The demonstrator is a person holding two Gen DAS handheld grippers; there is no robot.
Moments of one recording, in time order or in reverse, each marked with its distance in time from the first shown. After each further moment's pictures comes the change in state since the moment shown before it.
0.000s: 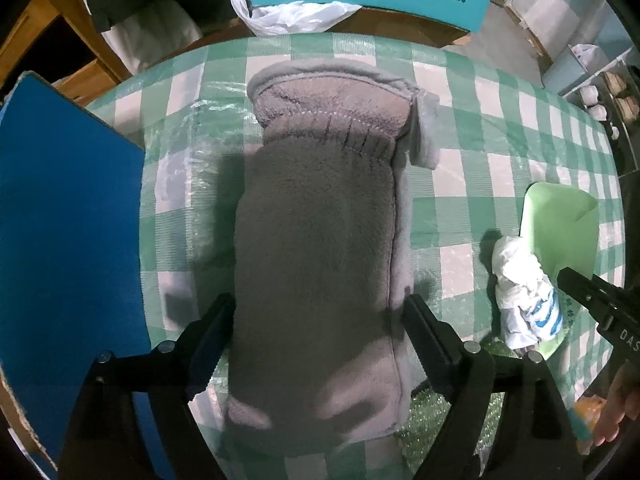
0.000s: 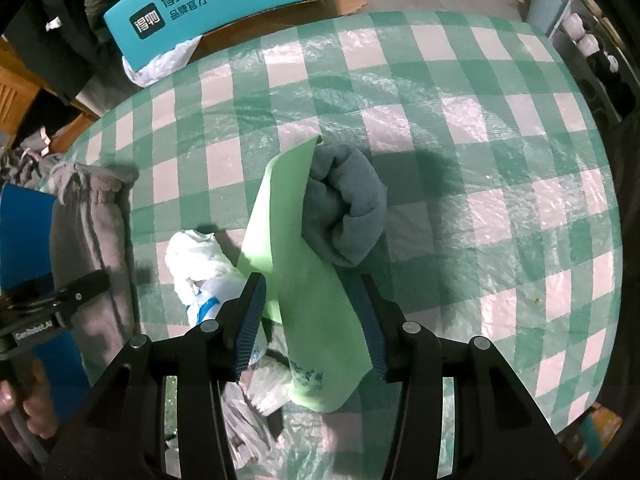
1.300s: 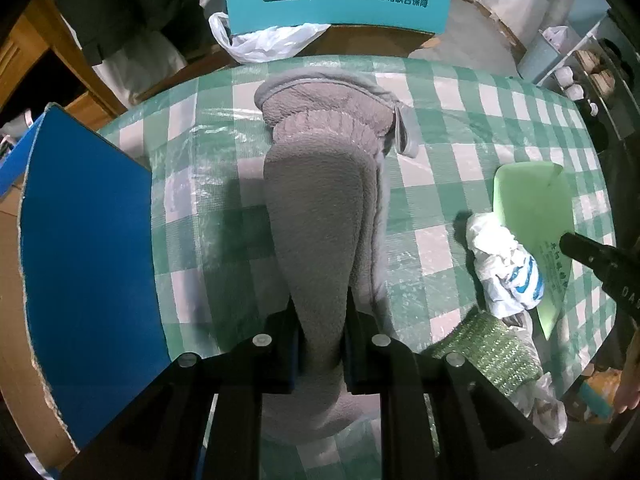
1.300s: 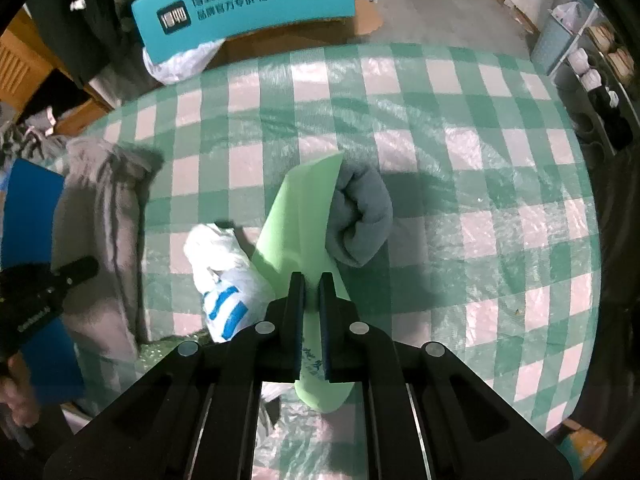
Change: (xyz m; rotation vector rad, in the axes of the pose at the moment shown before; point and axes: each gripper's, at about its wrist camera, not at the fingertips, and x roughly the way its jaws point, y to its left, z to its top) left arm -0.033 -0.009 -0.019 0.097 -0.069 -0.012; right arm -0.029 0.014 -0.008 -0.079 -0.062 -0.029
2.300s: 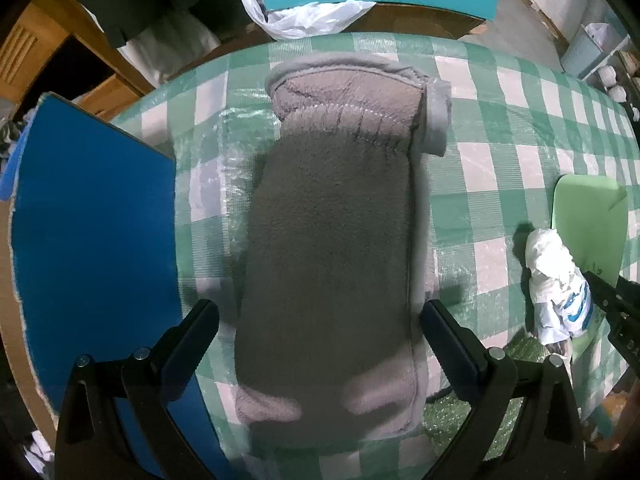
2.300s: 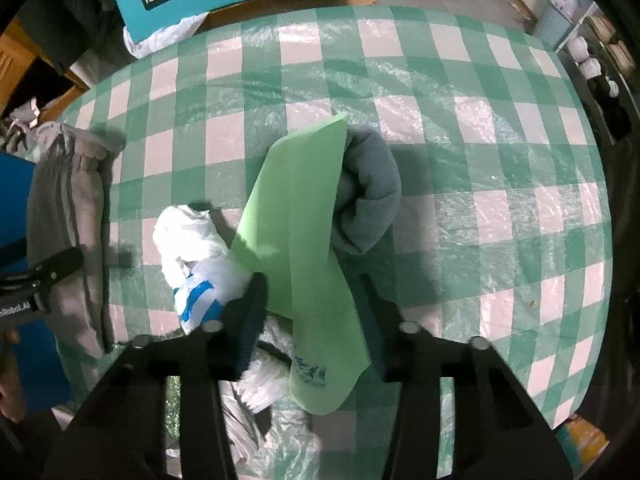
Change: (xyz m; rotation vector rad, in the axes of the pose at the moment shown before) left arm 0.025 0.009 0.016 -0.058 0.076 0.141; right arm 0.041 0.006 0.001 0.004 0.089 -0.053
